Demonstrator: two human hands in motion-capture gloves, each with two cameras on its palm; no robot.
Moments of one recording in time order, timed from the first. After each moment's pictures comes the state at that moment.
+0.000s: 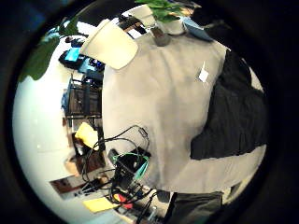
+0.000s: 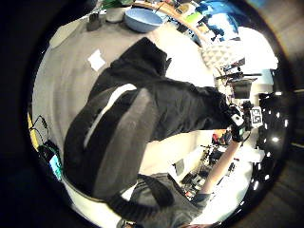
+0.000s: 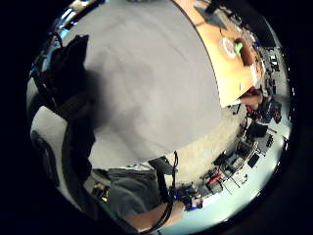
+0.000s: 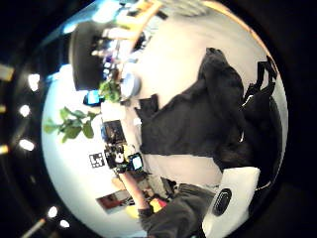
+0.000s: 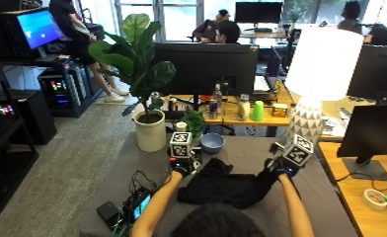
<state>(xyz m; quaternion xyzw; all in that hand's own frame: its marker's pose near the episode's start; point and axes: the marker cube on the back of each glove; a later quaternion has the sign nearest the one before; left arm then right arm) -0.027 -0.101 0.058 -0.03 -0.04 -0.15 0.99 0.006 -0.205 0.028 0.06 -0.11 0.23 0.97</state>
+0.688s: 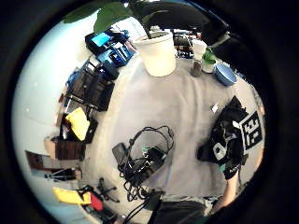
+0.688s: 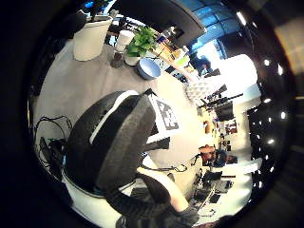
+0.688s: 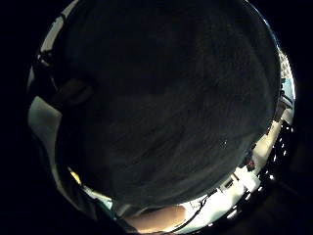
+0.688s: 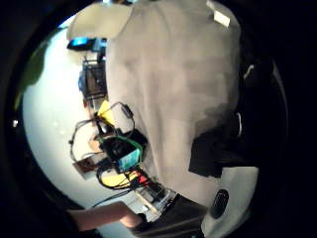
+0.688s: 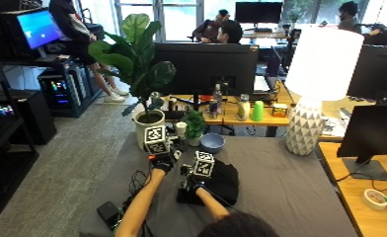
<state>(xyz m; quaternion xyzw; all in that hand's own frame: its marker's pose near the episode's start) -0.123 -0.091 0.020 0.06 0.01 -0.24 0.97 -0.404 -0.212 0.173 -0.14 -0.06 -0.02 0.99</state>
